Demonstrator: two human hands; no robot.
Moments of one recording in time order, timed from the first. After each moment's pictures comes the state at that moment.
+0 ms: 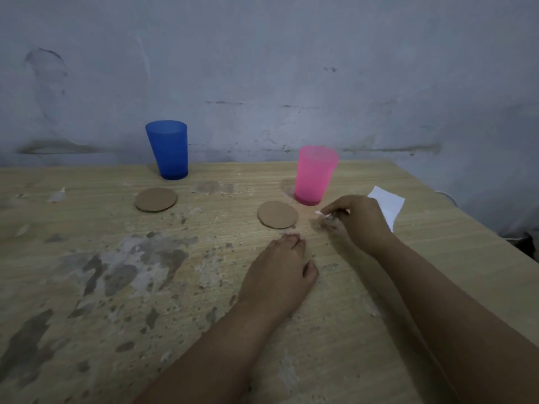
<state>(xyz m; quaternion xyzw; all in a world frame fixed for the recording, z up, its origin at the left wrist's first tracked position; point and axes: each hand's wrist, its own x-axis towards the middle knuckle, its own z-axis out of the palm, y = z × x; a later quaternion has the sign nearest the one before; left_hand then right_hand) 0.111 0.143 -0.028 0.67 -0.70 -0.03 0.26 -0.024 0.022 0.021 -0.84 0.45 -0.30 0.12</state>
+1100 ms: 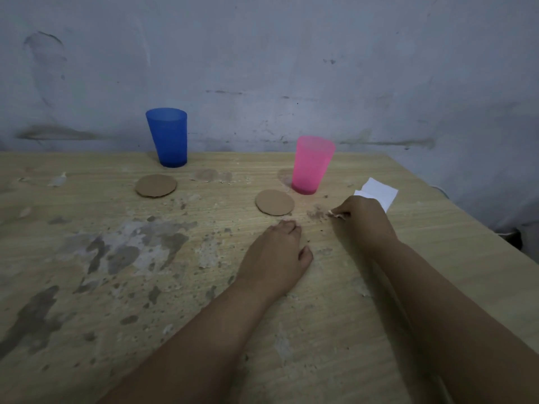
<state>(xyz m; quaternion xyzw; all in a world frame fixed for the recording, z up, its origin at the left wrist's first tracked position) 0.111 0.144 -0.025 0.66 -0.71 -0.03 0.25 -0.040 0.033 0.019 -0.84 0.53 -0.13 0.08</state>
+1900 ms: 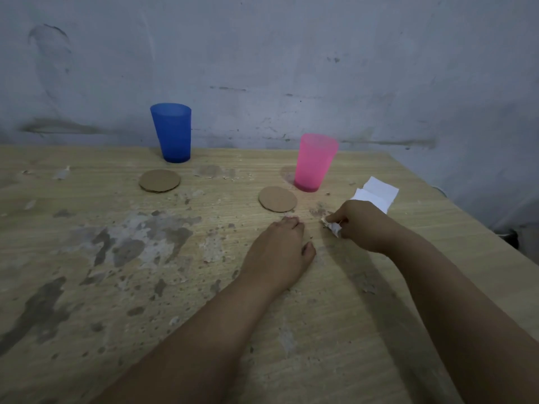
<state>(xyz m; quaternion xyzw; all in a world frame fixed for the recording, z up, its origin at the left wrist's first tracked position) 0.111 0.146 -0.022 0.67 -0.70 -0.04 0.24 -0.032 0.061 0.039 -0.87 0.48 -0.01 0.09</state>
